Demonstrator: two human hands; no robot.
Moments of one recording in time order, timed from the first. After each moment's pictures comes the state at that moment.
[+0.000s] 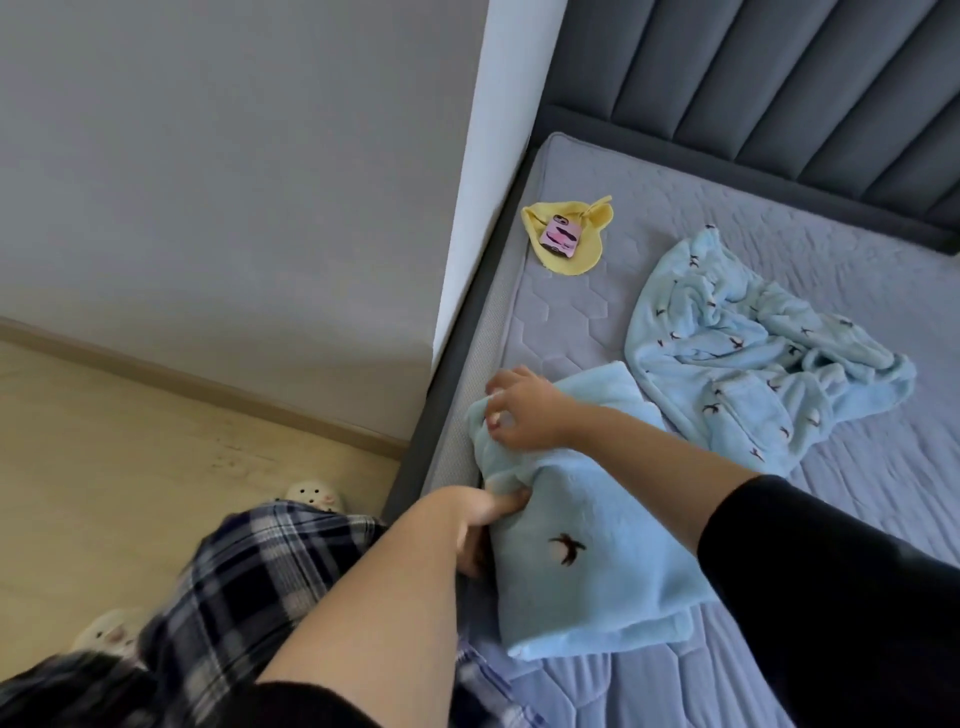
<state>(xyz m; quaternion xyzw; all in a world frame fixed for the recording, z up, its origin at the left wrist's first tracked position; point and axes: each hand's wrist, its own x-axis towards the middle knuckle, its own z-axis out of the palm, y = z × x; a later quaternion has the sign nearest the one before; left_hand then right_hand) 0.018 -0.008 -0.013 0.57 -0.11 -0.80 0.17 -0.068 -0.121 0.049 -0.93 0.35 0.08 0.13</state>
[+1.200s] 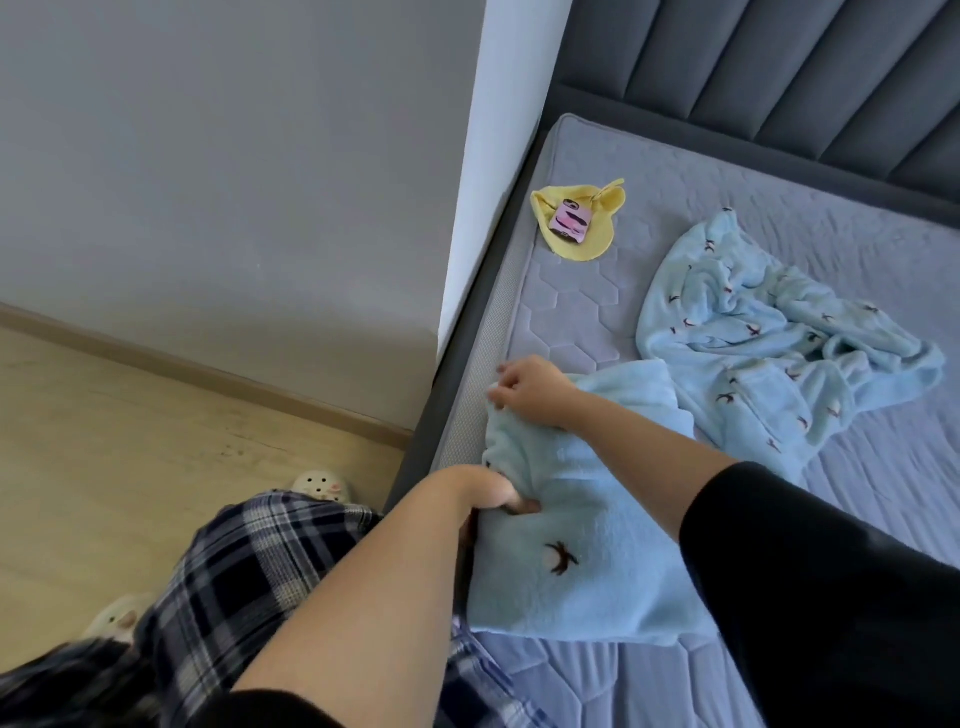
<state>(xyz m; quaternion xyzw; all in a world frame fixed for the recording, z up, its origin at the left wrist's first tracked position) 0.024 -0.022 -0.004 0.62 -0.32 -0.71 0.11 -0.061 -0.133 0.040 -0.83 0.49 -0.01 0.27</state>
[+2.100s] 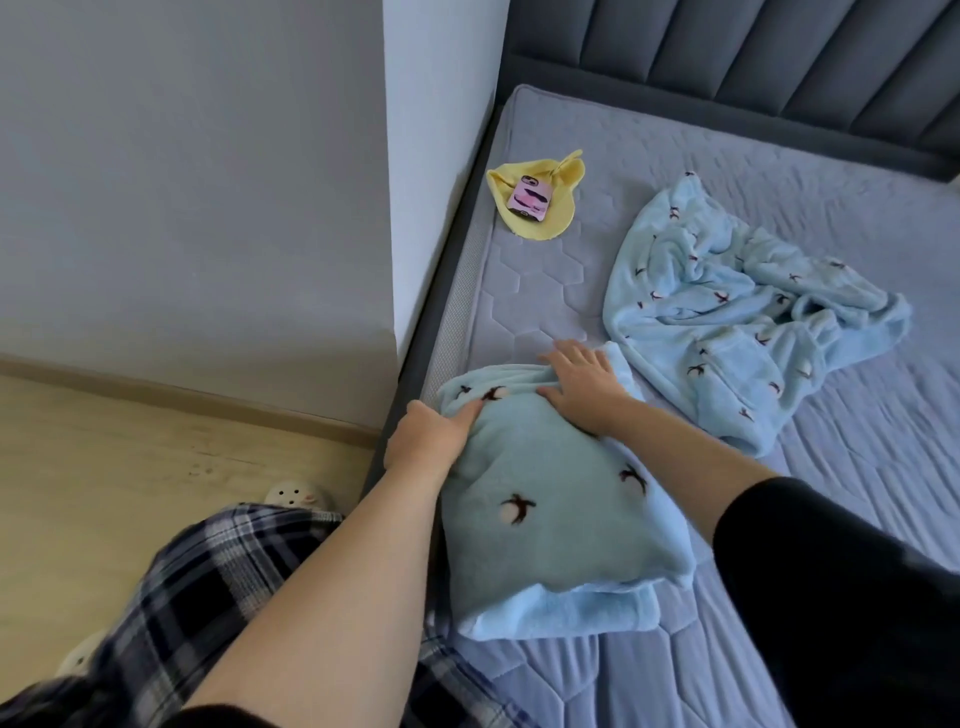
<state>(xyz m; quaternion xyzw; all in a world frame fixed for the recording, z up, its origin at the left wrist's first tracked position) 0.026 -0.063 -0.006 0.82 -0.35 -0.40 0.23 -0.155 -0.163 0.016 -0.84 0.53 0.05 0.08</state>
